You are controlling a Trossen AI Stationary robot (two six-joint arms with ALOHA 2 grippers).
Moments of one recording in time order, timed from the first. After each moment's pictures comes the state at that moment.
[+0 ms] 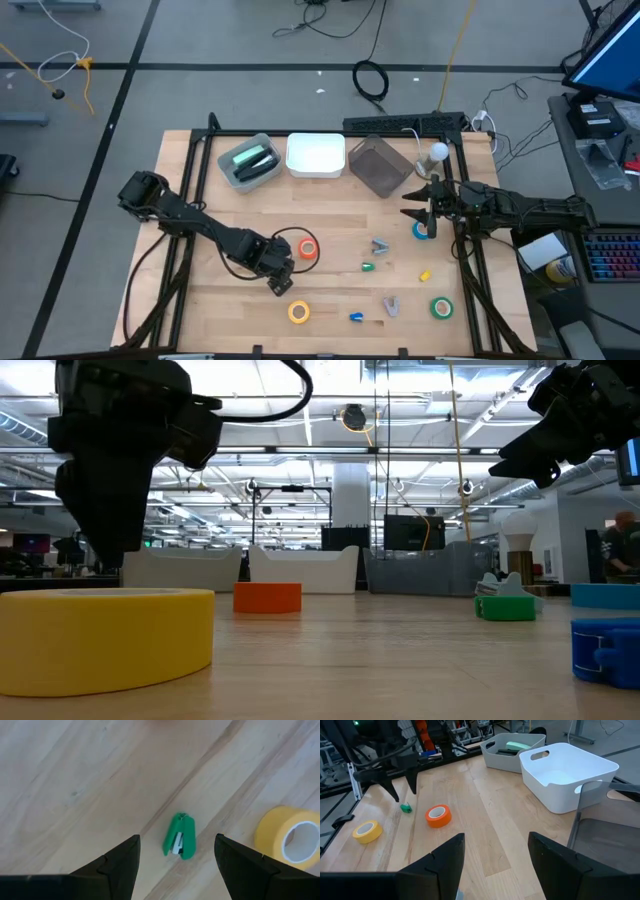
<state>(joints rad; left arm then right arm) -0.41 1.69 1.07 -0.67 0.00 -1.13 -0.04 0.28 0.29 -0.31 0.10 0.25</state>
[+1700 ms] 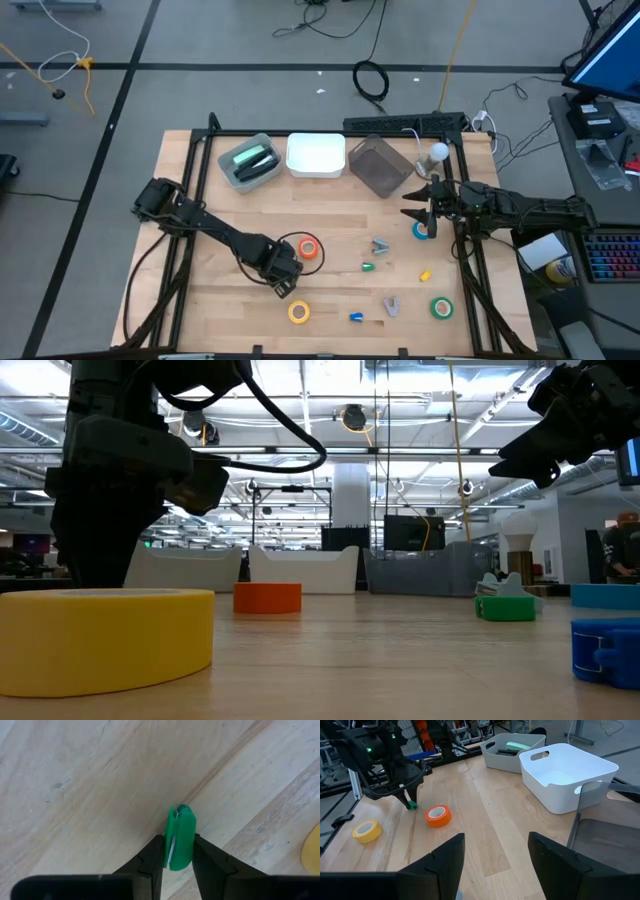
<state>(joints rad) -0.39 1.86 1.10 -0.66 0.08 -1.11 -0.04 0.28 0.29 -0.31 0.10 0.24</state>
